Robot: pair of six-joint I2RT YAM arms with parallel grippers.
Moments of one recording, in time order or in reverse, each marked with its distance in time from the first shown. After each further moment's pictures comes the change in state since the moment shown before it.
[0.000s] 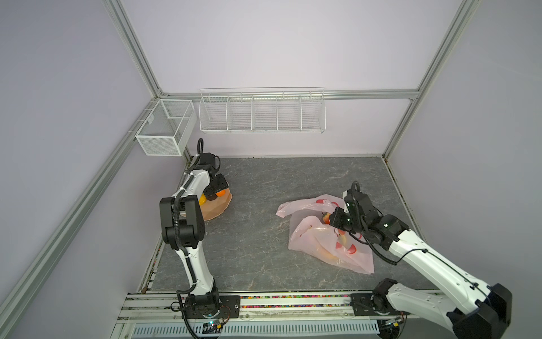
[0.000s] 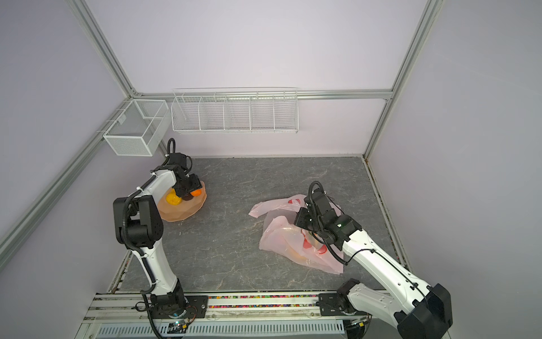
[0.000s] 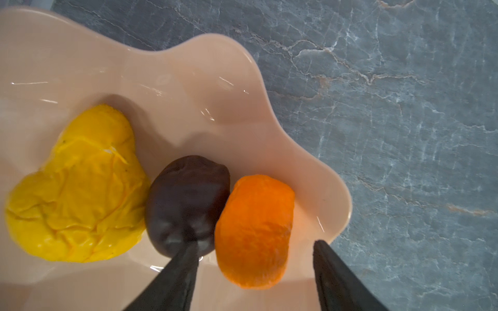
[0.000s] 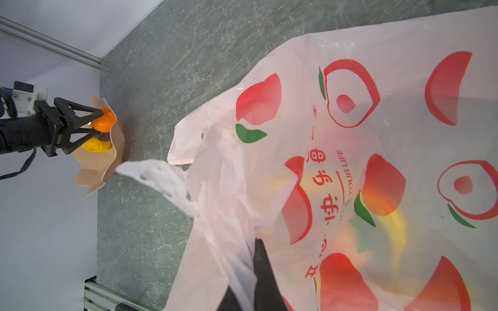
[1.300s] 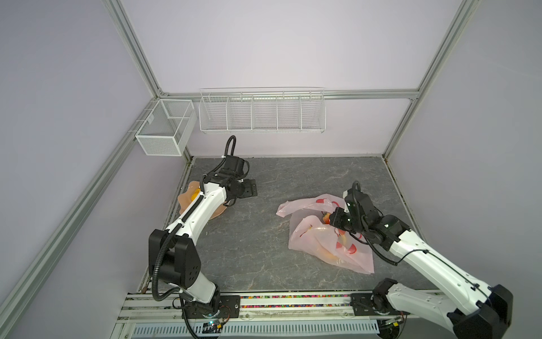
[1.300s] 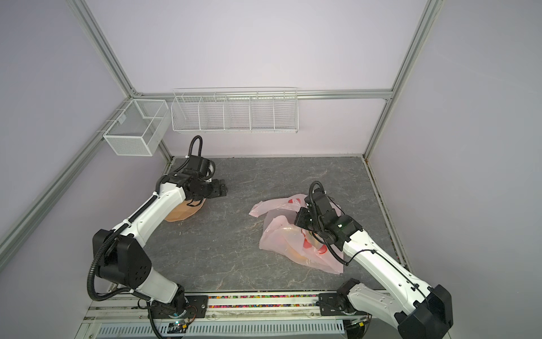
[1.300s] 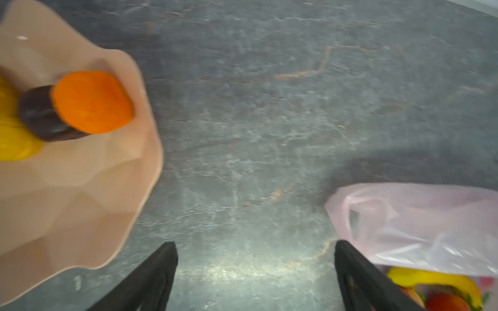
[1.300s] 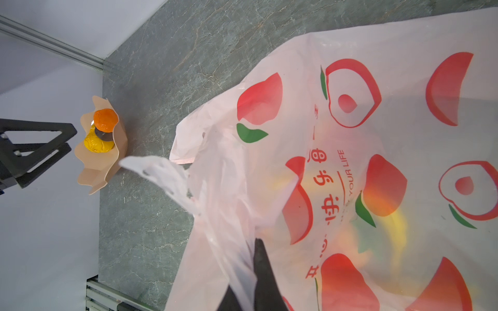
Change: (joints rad) left arm -0.311 -0.413 -0.203 -0.095 -0.026 0.005; right arm 0.000 -0.003 0.000 0.001 -0.003 -0.001
